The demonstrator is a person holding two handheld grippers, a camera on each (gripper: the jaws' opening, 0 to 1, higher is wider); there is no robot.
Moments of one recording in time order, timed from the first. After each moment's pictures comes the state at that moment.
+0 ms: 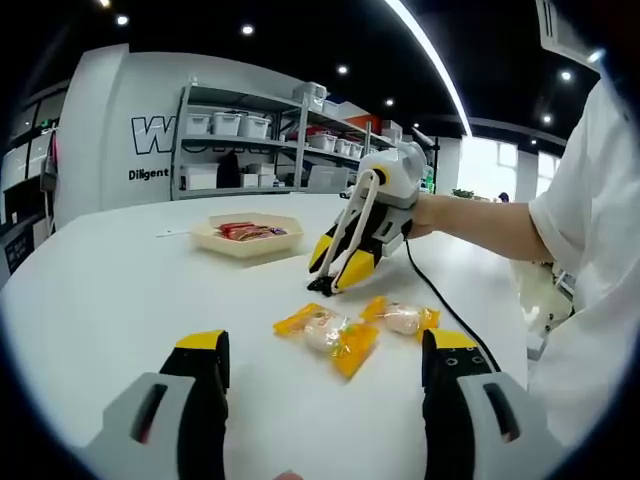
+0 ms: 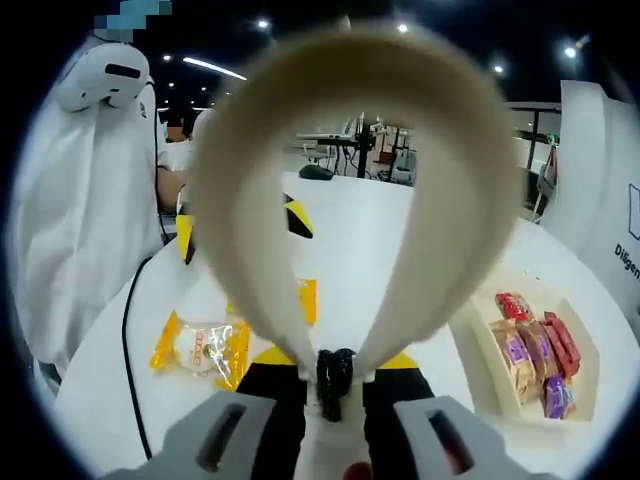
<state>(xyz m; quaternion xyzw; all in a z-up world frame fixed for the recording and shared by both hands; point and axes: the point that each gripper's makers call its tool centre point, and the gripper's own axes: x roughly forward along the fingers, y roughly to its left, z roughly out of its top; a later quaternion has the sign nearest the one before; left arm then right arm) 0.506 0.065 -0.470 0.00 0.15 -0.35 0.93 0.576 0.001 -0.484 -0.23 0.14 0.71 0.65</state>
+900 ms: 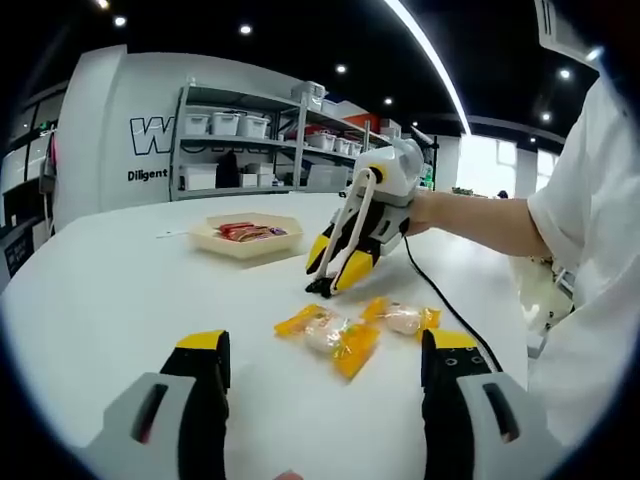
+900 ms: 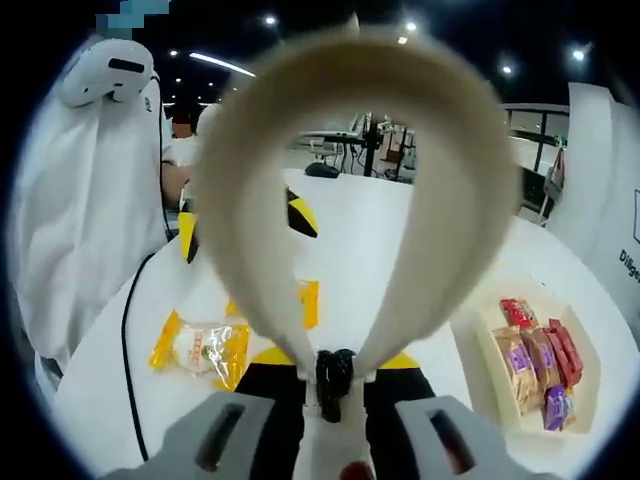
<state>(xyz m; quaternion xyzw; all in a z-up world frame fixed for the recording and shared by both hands) 0.507 0.066 -0.469 0.01 0.15 -0.35 0.93 0.575 0.005 -0.487 -0.24 0.14 0.72 0.63</state>
